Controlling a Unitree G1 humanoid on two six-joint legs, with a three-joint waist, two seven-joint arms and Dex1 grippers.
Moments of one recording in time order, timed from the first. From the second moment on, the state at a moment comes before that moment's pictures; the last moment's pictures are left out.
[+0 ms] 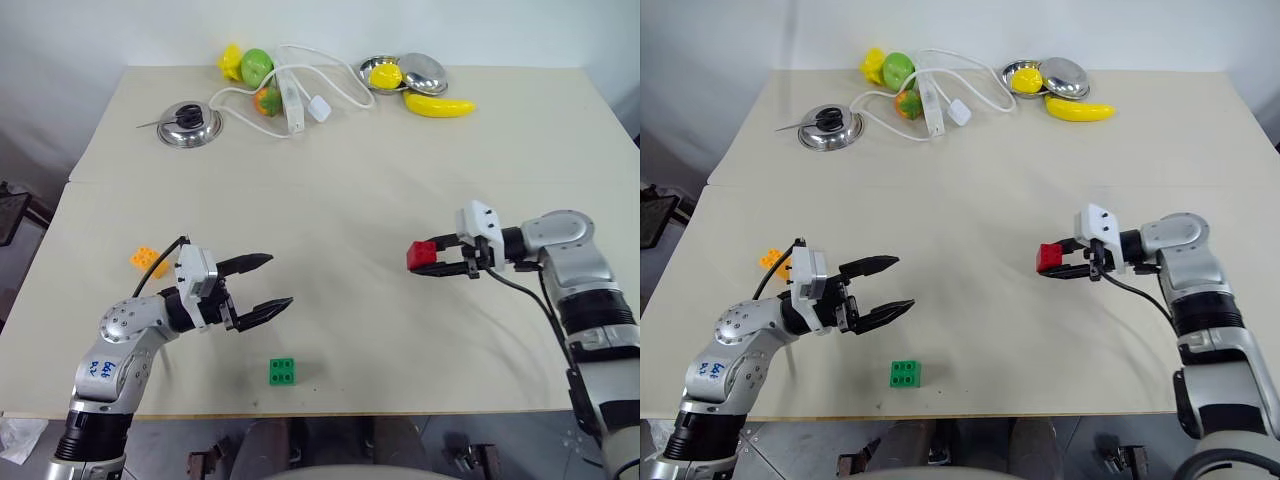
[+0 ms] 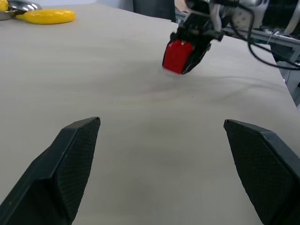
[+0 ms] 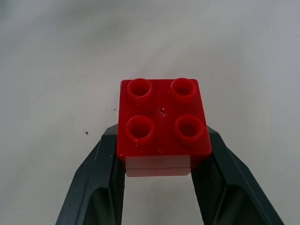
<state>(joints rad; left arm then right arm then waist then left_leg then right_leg) -0.06 0.56 0.08 -0.25 -0.55 0.25 -0.92 -0.80 -0.68 0.16 0.77 0.19 -0.19 1.53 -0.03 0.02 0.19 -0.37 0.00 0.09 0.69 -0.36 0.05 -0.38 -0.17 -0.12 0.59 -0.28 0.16</state>
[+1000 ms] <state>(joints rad) 0.19 0.61 0.35 -0.26 -0.57 0.22 -0.95 -0.64 -0.84 0.18 0.51 0.64 -0.21 1.55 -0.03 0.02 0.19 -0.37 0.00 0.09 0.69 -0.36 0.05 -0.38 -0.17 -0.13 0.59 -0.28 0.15</state>
